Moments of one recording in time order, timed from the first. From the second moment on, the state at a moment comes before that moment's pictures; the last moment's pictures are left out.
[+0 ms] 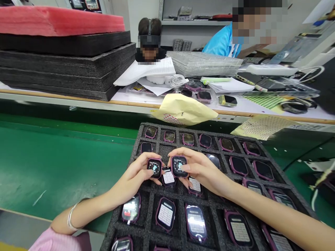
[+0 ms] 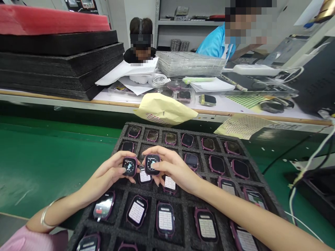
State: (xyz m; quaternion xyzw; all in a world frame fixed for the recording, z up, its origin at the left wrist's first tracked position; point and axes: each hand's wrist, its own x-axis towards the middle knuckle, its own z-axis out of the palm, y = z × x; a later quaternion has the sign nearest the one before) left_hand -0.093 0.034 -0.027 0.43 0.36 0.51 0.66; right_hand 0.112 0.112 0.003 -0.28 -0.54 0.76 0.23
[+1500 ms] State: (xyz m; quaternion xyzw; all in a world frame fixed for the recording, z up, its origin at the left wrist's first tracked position) left_hand -0.095 0.032 -0.025 0.51 0.44 0.46 0.58; right_hand 0.113 0.110 0.004 -0.24 -0.53 0.79 0.20
